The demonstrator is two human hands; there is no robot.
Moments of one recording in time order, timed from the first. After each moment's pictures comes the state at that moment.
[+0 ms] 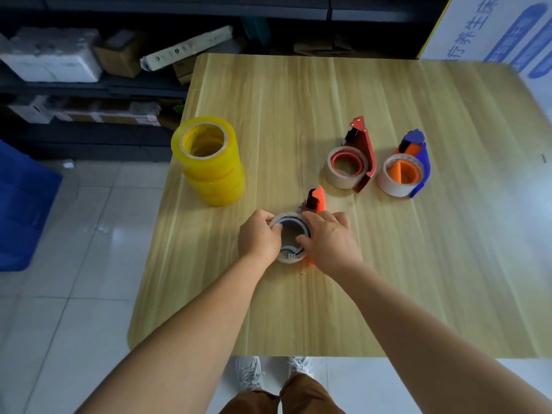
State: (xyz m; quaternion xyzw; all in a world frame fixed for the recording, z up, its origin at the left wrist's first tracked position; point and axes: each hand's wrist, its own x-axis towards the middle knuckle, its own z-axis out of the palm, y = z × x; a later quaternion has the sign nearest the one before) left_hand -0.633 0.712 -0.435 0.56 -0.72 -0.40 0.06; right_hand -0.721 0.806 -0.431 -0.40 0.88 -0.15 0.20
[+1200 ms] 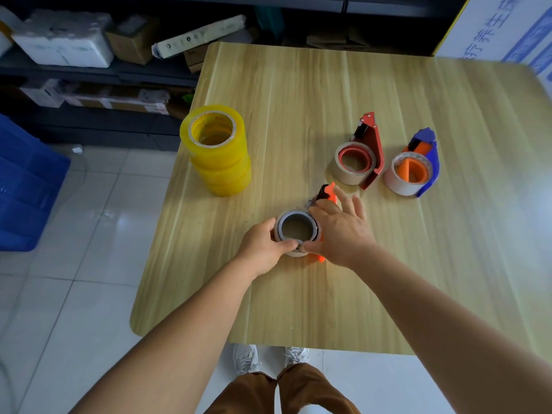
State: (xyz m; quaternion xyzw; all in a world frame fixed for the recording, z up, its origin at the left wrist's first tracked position) left_hand -0.604 0.721 -0.436 0.47 -0.70 -0.54 -0.03; right_hand -0.742 0.807 -0.421 -0.52 0.84 0.02 0.17
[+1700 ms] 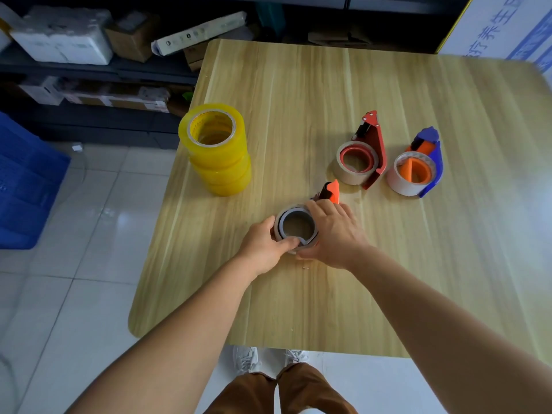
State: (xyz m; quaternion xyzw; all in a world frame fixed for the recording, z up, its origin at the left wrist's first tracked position) left_hand -0.608 0.719 -0.441 0.46 -0.70 -0.54 -0.02; right_hand -0.738 0.803 -0.426 -0.53 0.83 -0.04 0.18
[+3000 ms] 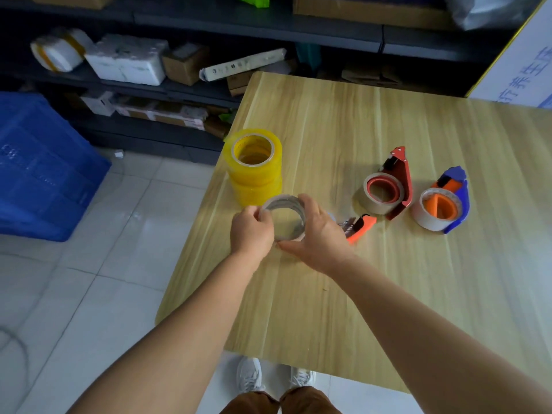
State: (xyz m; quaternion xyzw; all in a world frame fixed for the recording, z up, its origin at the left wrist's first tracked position) left_hand -0.587 0.675 -0.399 0.62 -0.62 -0.45 0.19; right_hand -0.693 0.750 -0.399 -0.52 0.80 -0.23 0.22
